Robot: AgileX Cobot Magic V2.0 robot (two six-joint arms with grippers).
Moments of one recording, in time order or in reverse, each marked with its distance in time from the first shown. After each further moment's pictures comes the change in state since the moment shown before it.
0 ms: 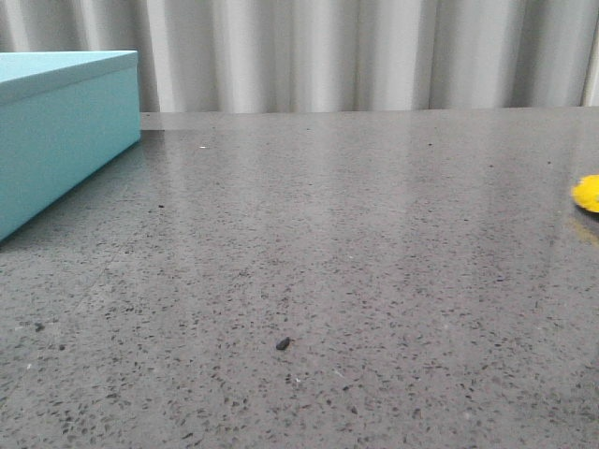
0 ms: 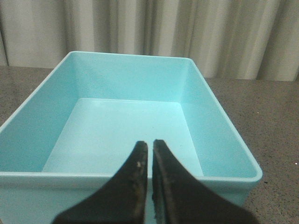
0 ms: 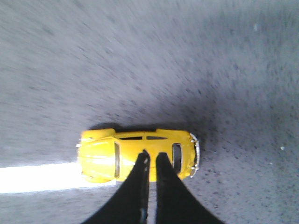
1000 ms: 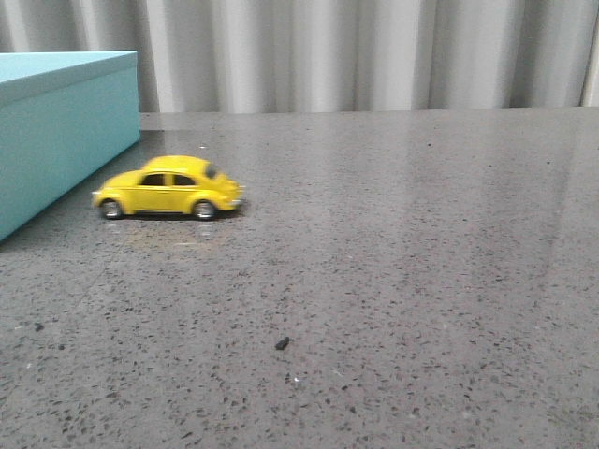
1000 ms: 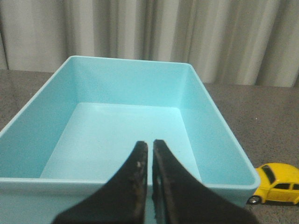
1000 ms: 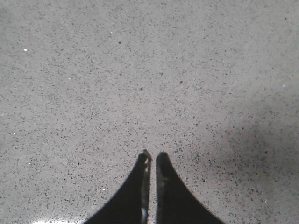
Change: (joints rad) left arm 0.000 0.003 0.000 -0.012 -0.029 0.000; right arm 0.000 -0.210 -0.013 0.182 -0.065 -0.053
